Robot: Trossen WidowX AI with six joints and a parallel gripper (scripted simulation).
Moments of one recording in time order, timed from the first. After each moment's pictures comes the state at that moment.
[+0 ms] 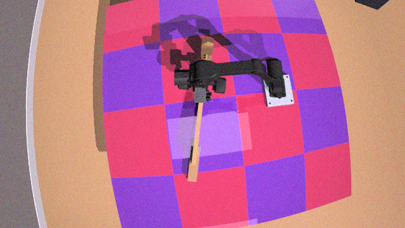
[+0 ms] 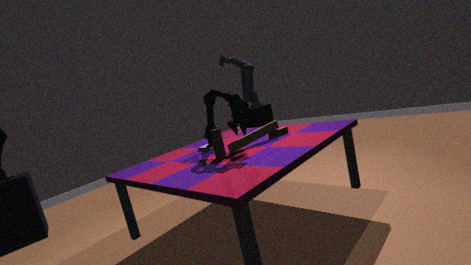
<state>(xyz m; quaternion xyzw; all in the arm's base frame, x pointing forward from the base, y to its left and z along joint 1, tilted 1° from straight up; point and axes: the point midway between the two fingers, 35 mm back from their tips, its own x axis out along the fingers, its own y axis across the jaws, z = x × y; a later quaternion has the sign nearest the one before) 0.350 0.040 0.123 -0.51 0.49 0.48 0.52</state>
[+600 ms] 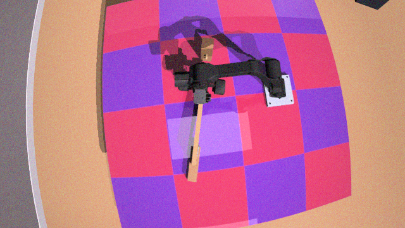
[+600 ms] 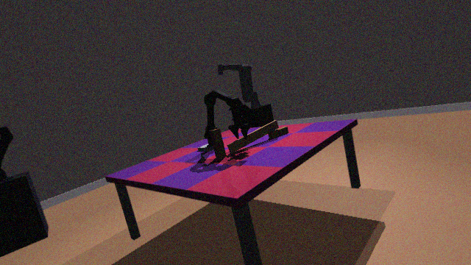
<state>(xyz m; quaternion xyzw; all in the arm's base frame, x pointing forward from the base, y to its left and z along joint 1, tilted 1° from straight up) 0.352 0.040 0.095 -0.50 0.49 0.48 0.52</state>
